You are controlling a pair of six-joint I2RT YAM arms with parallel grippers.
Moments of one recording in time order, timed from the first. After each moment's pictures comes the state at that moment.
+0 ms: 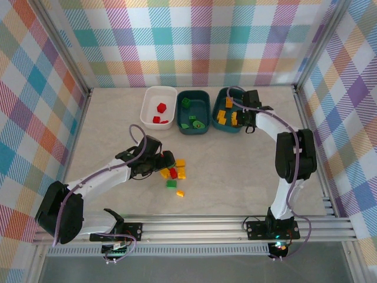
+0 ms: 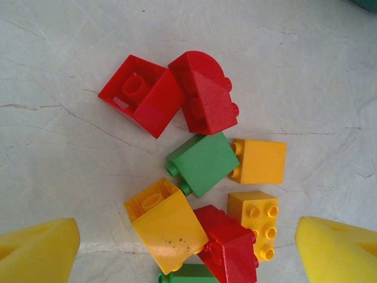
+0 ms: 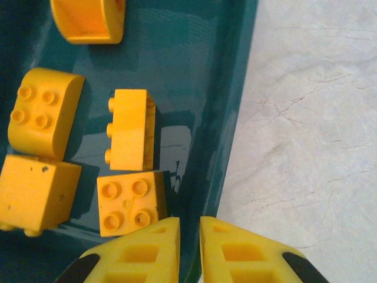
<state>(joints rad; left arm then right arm) -0.57 1.28 0.75 -0.48 -0.02 -0.86 0.21 1.89 1.37 -0.44 0.11 0.21</state>
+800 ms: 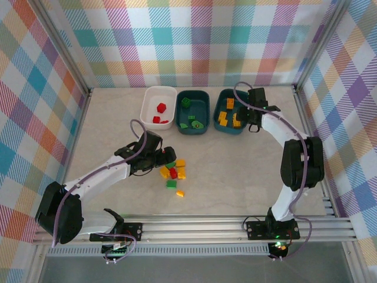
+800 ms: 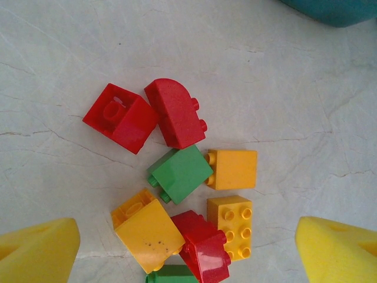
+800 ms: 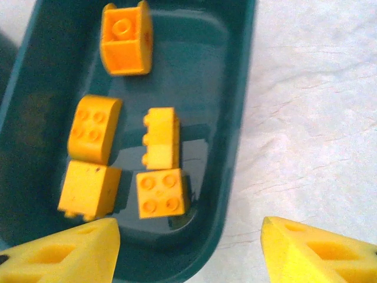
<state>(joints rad) -0.57 1.28 0.82 -0.53 -0.02 -0.81 0.17 1.80 1.36 -0.47 0.11 0.31</state>
